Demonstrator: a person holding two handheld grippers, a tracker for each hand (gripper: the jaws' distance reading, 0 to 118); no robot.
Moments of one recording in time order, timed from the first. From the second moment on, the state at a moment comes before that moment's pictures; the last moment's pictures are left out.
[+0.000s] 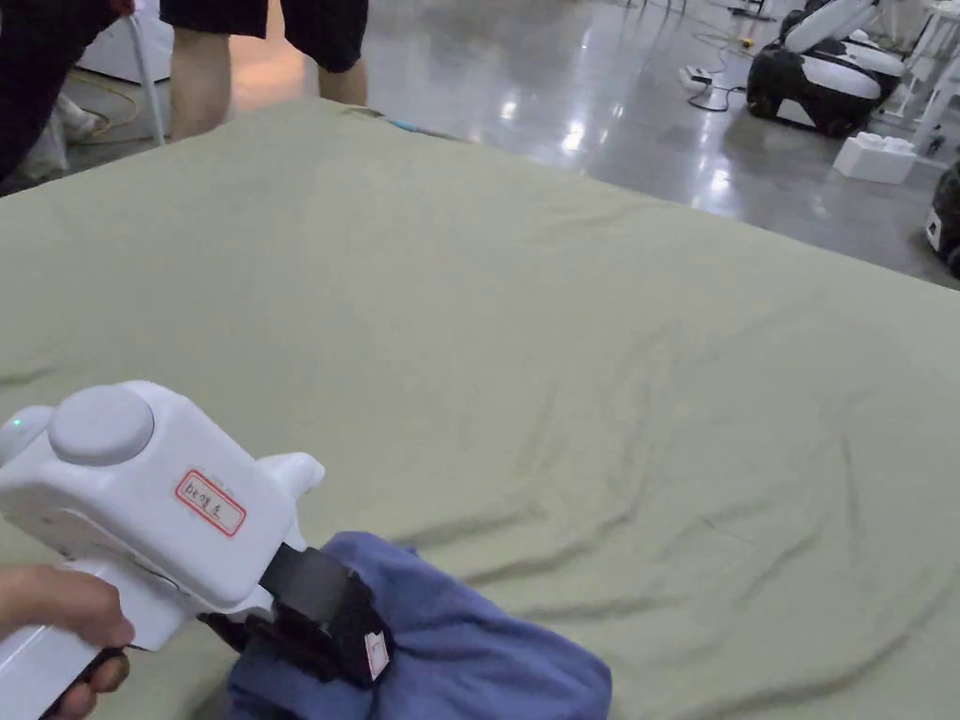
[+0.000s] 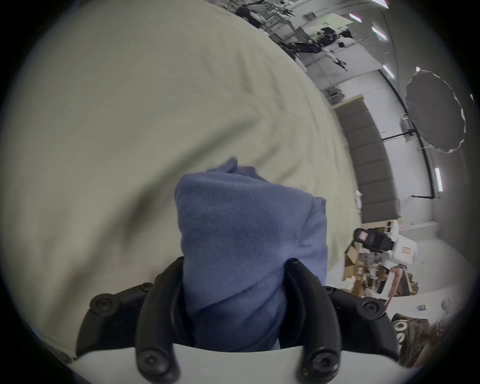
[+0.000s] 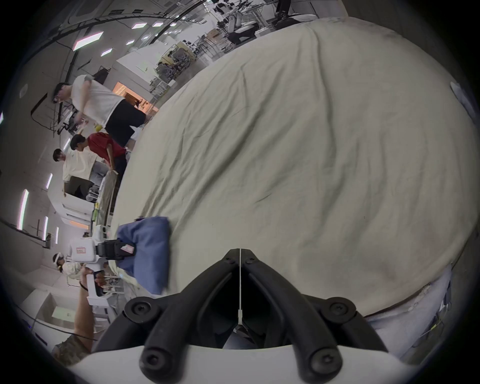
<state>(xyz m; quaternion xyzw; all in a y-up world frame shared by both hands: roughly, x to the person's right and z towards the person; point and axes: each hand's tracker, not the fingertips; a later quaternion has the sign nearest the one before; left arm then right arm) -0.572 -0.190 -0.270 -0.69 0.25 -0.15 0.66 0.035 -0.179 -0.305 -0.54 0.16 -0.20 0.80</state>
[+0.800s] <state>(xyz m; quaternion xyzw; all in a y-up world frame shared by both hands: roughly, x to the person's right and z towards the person) -0.735 -0.199 -0.242 -0.60 0.10 0.22 0.76 -0.073 -0.182 -0.330 -0.60 0.22 -0.09 0.76</state>
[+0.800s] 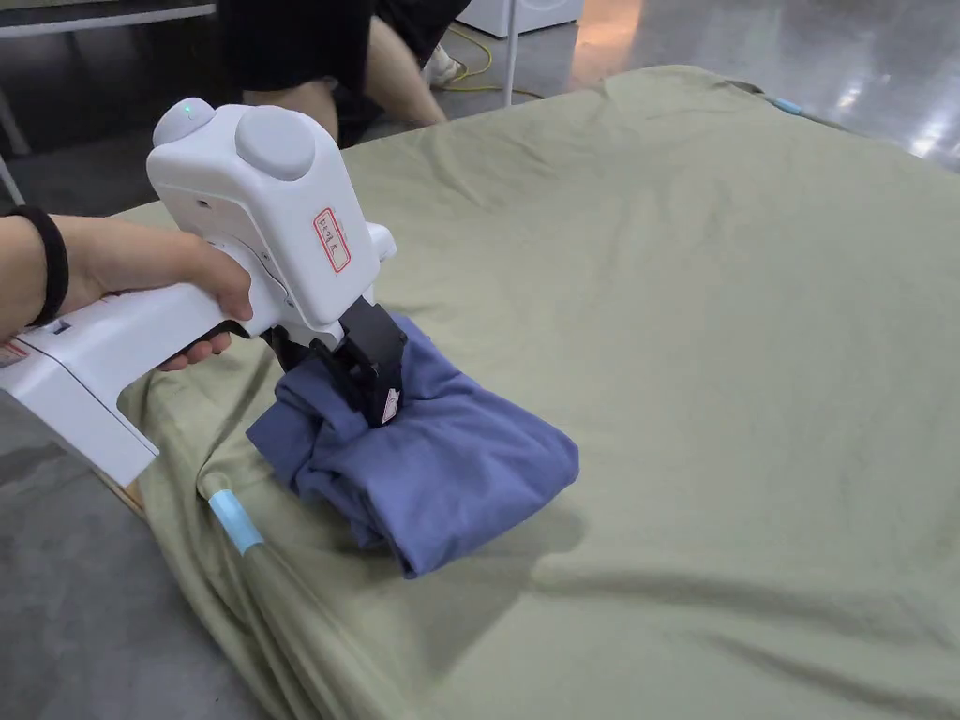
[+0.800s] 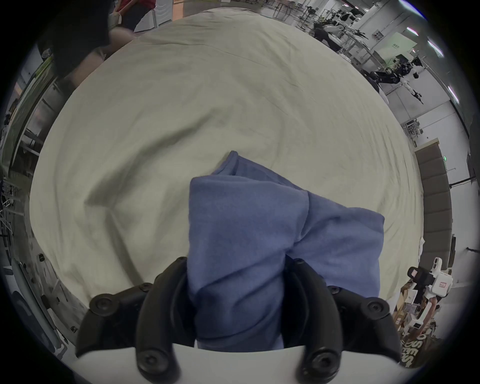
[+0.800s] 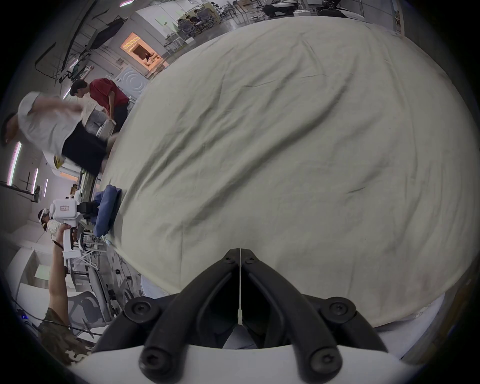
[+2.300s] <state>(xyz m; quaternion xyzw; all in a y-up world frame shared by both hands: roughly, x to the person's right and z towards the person) -0.242 -0.068 -0.224 0.04 0.05 -0.02 1.00 0.094 -0.111 -0.286 -0.06 0.05 0.03 1.00</state>
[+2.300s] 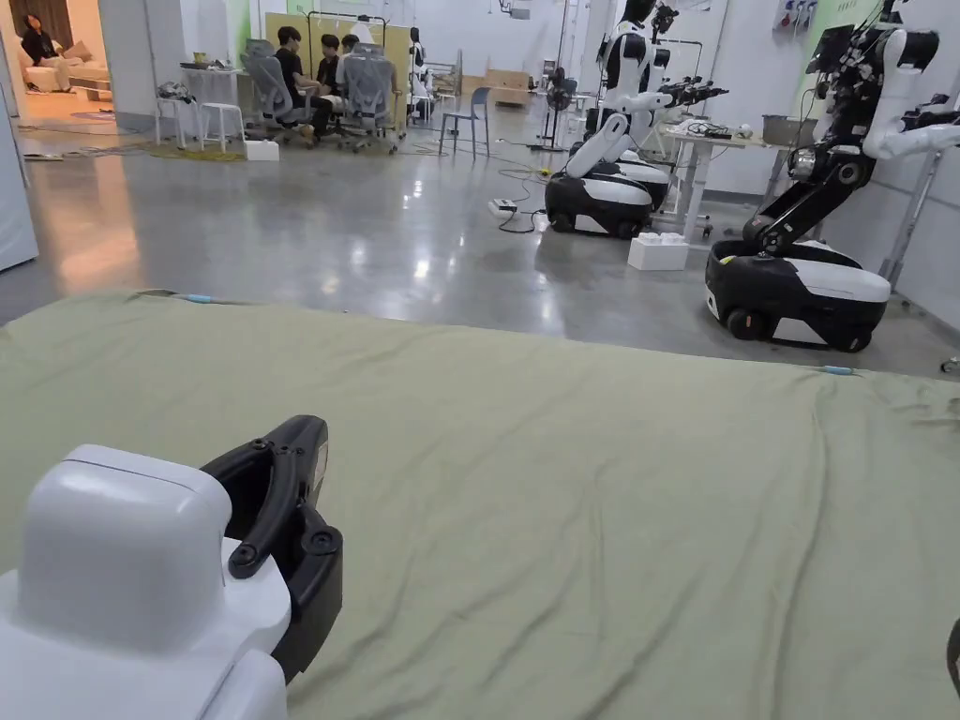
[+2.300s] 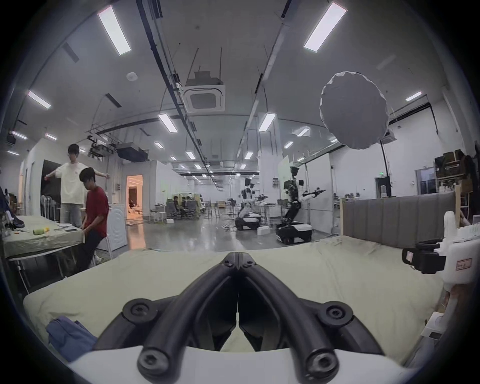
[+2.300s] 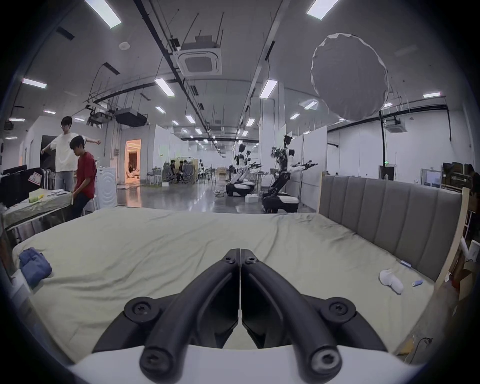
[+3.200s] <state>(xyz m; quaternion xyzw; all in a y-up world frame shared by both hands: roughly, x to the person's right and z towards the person) -0.270 -0.064 -0.226 -0.09 0.00 0.15 0.99 0.081 -0.097 -0.287 -0.02 0.02 0.06 1.00</state>
